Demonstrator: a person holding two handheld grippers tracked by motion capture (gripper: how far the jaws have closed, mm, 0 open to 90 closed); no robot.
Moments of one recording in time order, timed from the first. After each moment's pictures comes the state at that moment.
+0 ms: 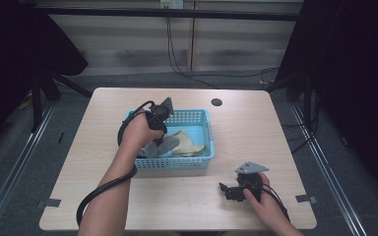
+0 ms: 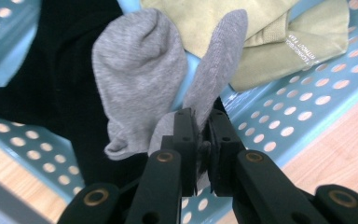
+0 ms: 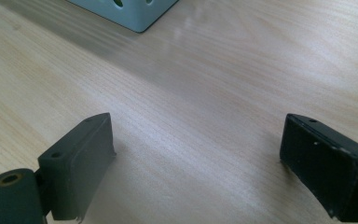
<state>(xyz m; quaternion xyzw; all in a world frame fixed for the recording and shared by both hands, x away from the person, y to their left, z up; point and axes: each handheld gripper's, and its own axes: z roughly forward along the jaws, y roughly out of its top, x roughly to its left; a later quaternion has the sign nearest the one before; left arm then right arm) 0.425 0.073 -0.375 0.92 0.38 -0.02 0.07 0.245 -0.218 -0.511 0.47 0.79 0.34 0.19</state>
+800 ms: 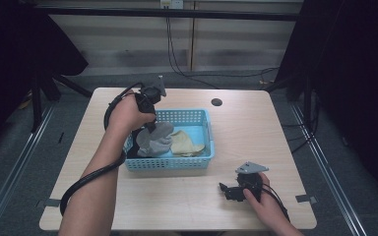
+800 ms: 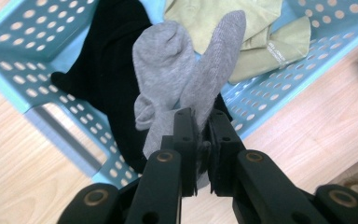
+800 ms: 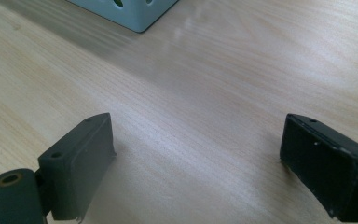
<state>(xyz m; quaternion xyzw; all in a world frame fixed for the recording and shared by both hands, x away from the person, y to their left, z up) 0.427 0.093 -0.312 0.91 0.40 -0.02 0.08 0.246 -0.218 -0.510 0.47 0.79 0.34 0.19</state>
